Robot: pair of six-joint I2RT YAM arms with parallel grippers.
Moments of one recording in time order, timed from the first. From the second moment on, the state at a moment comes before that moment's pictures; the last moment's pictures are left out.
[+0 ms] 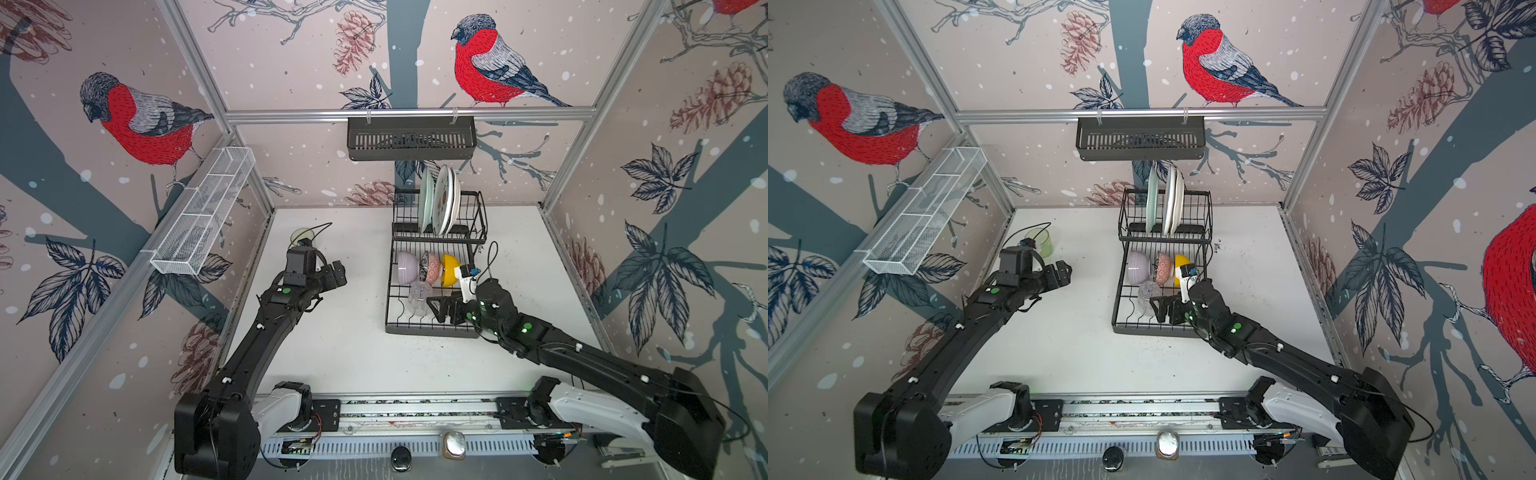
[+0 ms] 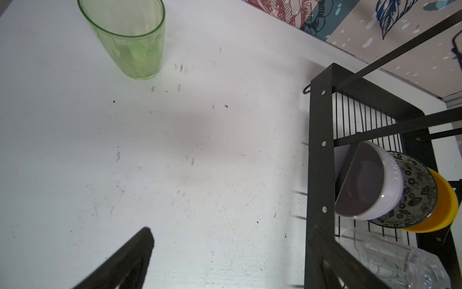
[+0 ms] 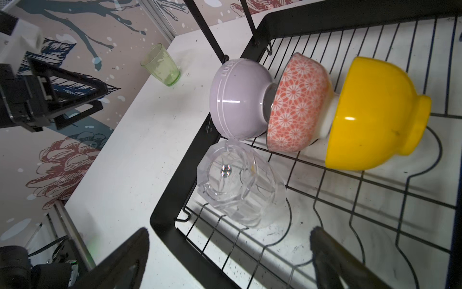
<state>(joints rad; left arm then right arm) -0.15 1.09 0.80 -0.45 0.06 -0.44 0.81 1.08 0.57 0.01 0.00 0.52</state>
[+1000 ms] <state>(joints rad) -0.29 1.05 0.63 -0.18 0.10 -0.52 0.90 1.52 0.86 -0.07 0.21 0.58</state>
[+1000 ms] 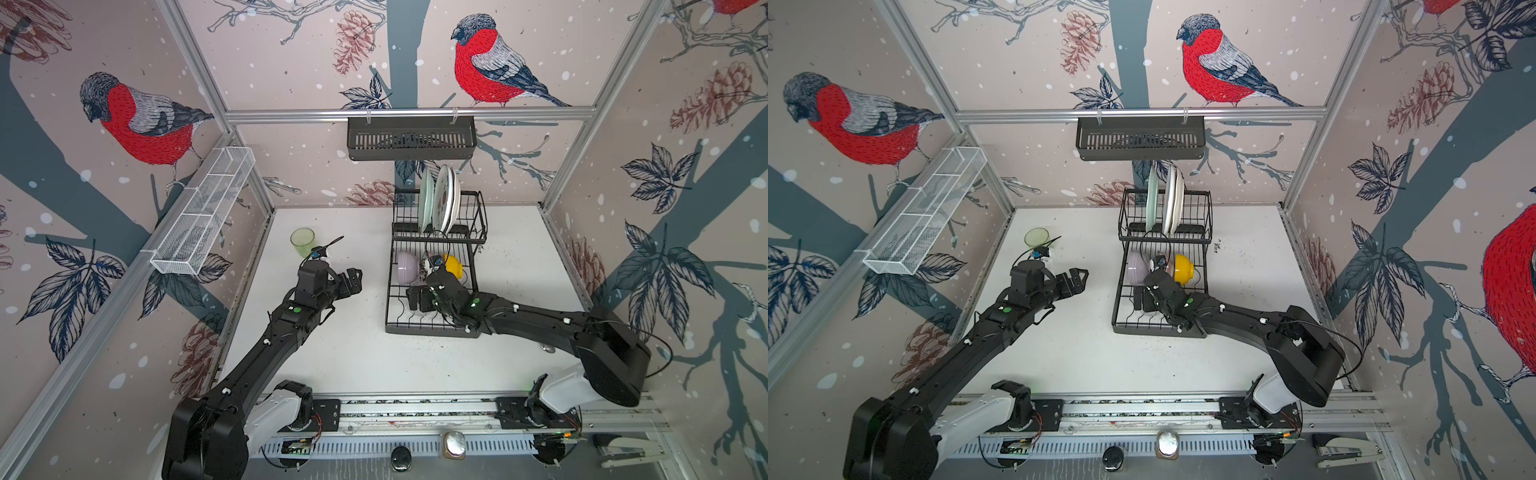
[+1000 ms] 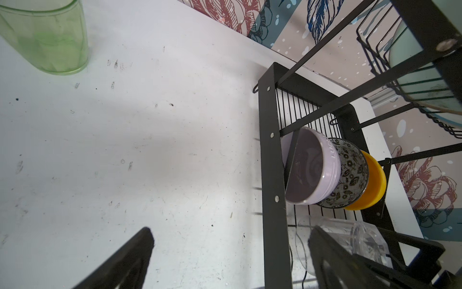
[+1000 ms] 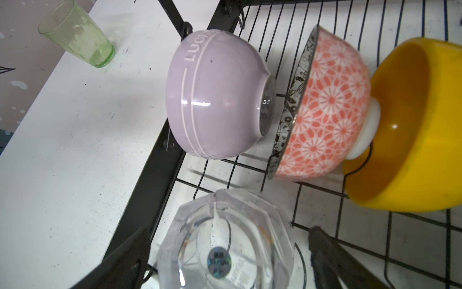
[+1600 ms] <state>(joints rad) -0.29 1.09 0.62 -0.12 0.15 -0.52 0.90 1.56 0.89 -0.08 0.24 0.60</state>
